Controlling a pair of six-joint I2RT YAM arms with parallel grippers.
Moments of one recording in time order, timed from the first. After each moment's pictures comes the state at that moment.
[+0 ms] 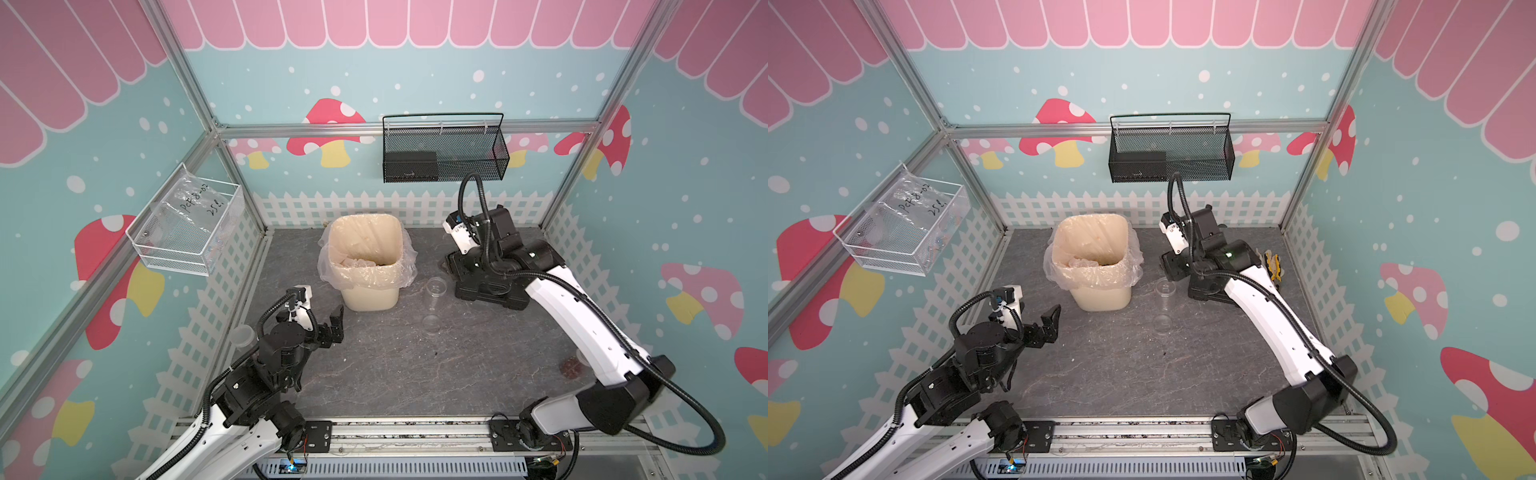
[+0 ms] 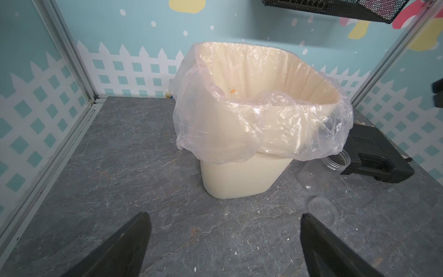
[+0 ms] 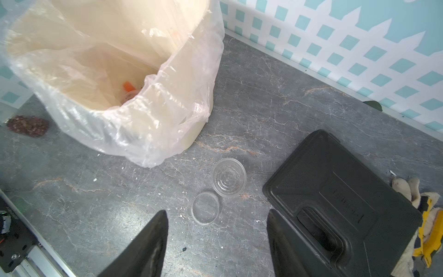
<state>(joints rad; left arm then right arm) -0.71 0.54 0.71 -0.55 -0.51 -0.33 0.50 1.39 1.56 -0.90 -0.08 -0.04</state>
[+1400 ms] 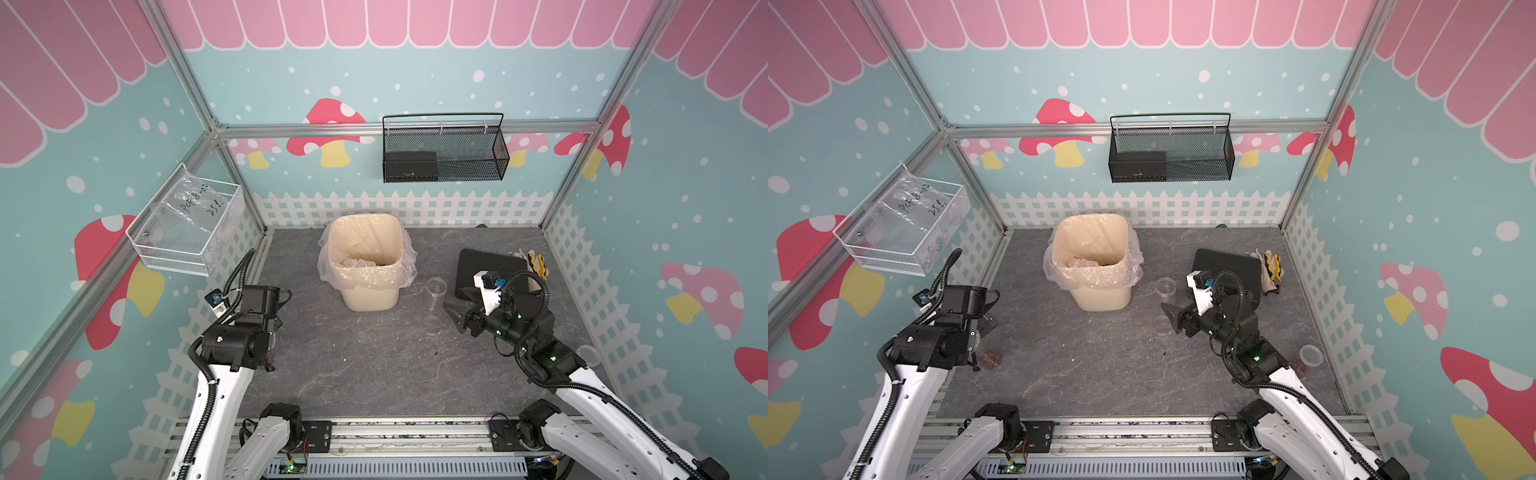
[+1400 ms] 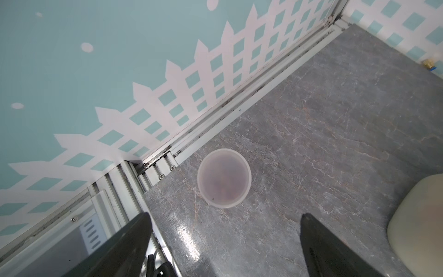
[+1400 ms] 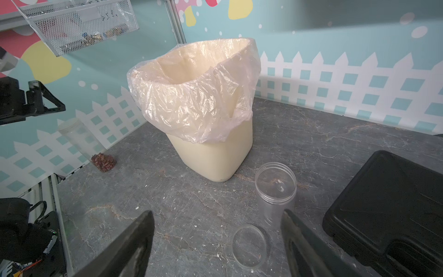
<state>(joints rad) -0.02 0.86 1.06 -1.26 -0.63 -0.75 0.50 0.78 0.59 -0.03 -0.27 0.15</state>
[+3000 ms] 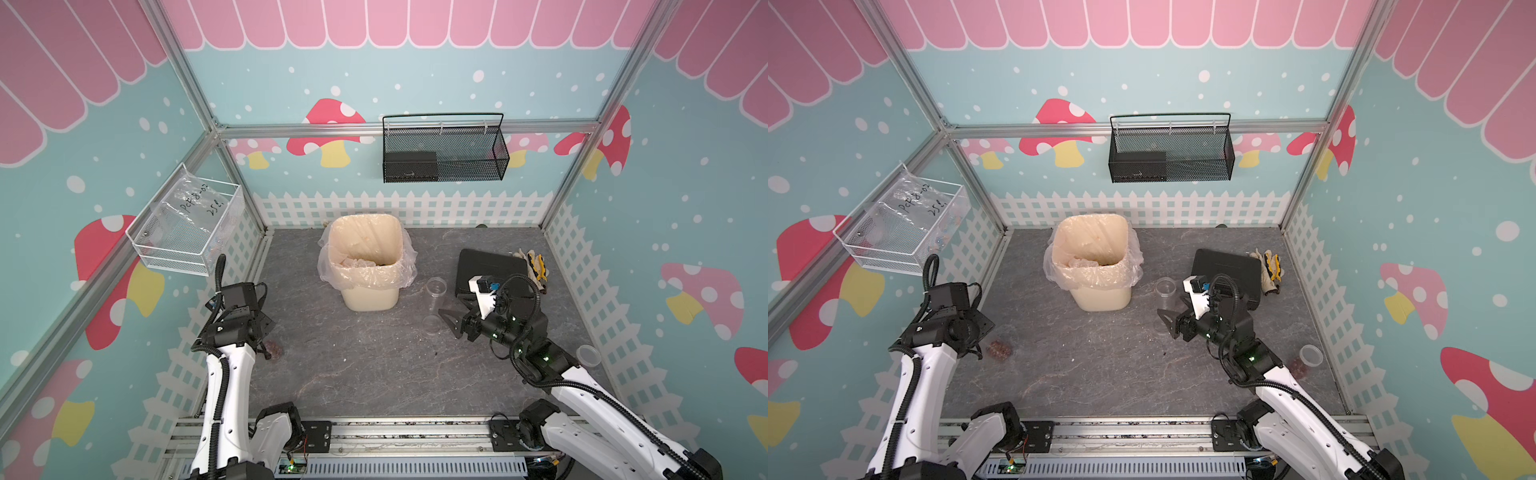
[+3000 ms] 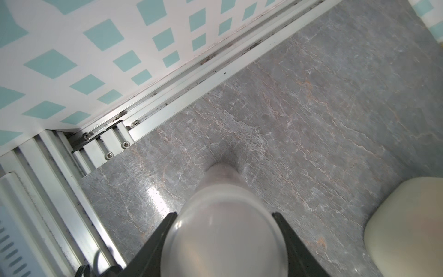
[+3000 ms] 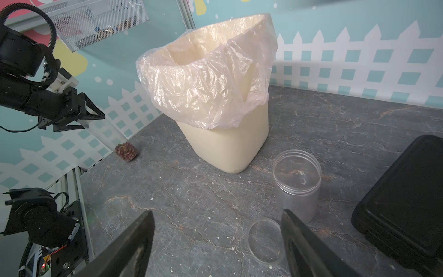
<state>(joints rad) 0.29 0.93 0.91 -1.01 -0.23 -0.62 0.50 0.80 0.53 0.03 -0.34 0.20</state>
